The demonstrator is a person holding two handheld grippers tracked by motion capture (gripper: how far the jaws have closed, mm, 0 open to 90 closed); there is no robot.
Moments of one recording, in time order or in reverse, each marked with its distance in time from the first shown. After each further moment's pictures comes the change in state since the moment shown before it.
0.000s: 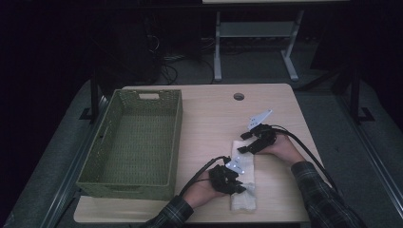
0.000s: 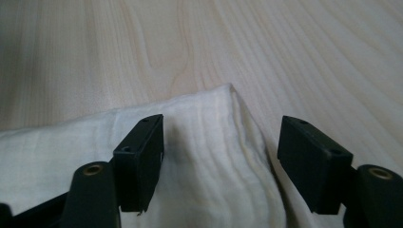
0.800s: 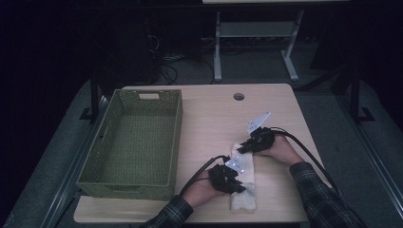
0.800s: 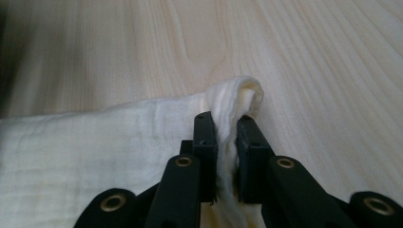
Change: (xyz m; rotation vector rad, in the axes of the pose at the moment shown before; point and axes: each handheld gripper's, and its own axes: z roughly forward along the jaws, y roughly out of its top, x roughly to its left) left arm 0.003 0.000 0.000 -0.006 -0.018 -0.021; right arm 0.008 -0.001 0.001 0.024 0.080 -0.045
